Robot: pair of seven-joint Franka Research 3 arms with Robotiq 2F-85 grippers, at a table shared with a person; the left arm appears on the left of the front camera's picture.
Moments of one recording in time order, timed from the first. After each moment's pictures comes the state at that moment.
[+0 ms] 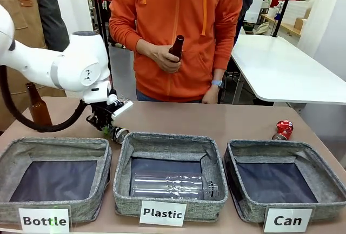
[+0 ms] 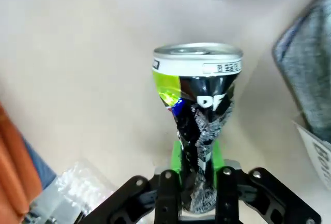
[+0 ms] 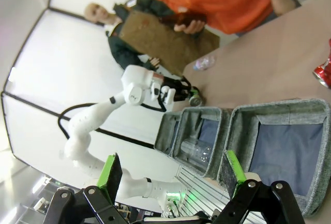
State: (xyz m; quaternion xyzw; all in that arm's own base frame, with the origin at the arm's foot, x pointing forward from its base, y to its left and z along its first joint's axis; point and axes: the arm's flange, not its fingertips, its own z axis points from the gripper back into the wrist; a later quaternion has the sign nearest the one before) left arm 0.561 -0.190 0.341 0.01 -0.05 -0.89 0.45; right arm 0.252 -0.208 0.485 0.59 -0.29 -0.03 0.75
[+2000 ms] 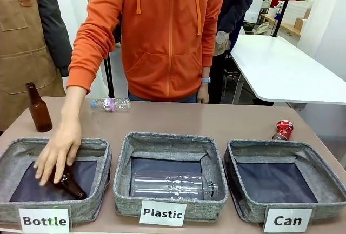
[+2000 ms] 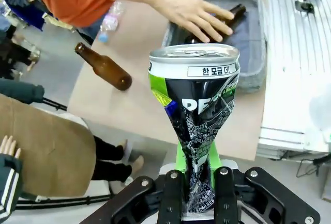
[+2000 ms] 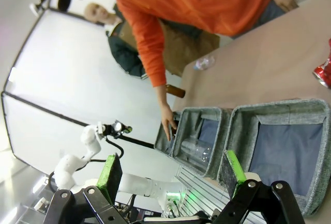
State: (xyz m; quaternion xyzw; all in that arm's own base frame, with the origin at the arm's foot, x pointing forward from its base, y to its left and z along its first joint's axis) left arm 0.234 0.289 0.505 -0.13 -0.35 -0.59 0.71; right arm 0.253 -0.209 0.485 0.59 -0.29 -0.03 0.75
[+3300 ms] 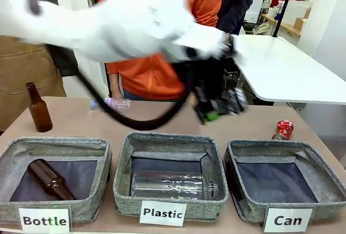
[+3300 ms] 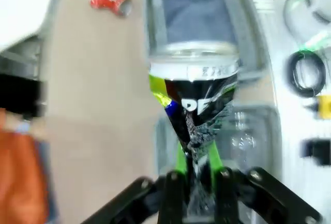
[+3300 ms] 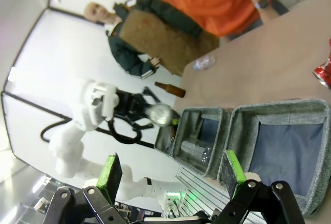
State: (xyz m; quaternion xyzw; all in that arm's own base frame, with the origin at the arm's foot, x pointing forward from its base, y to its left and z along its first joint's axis) left arm 0.395 -0.474 0.517 -0.16 -0.18 -0.71 0.66; right arm 0.253 -0.210 0.486 0.59 -0.29 -0.03 0.75
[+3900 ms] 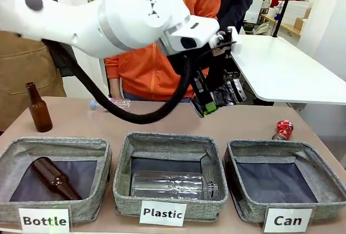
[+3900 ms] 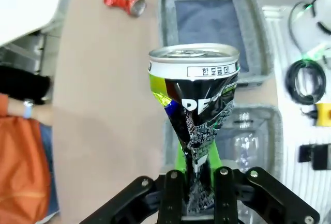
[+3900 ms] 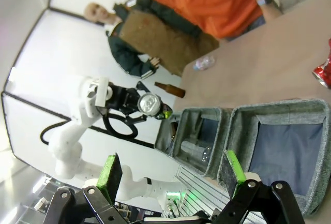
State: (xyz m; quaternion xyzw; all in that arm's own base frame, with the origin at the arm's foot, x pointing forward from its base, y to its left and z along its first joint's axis) left arm 0.405 -0.439 0.537 -0.18 -0.20 -0.68 0.68; right arm 0.253 -0.210 0.485 0.59 -0.29 -0.03 0.75
